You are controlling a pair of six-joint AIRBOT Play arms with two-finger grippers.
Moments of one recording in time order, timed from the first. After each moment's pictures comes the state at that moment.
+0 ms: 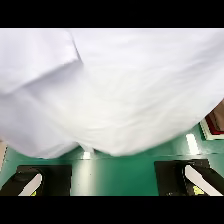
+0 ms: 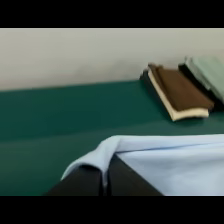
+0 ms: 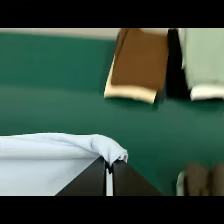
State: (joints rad) left arm 0.01 -0.87 1.79 1.22 -1.20 -1.51; right arm -0.26 -1.00 1.93 -1.26 1.46 1.45
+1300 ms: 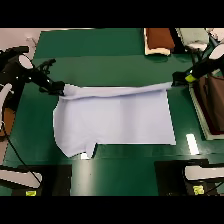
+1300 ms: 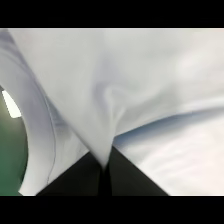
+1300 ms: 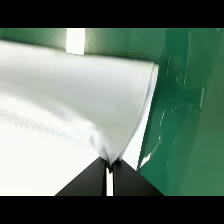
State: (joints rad) left arm 0.01 -1.60 1.42 1.25 -1.29 -1.41; right arm -0.16 -1.48 1.41 -1.28 1.33 1.39
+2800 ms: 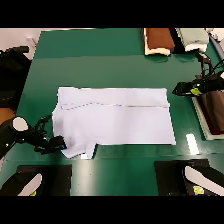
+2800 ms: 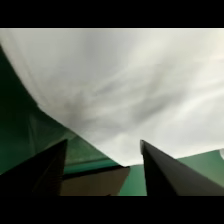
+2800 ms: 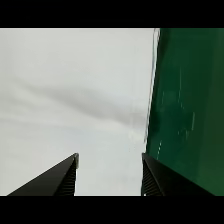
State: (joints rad) left arm 0.01 -0.86 0.42 1.18 -1.36 -1.61; right arm -0.16 -1.11 1.07 -1.27 1.18 1.43
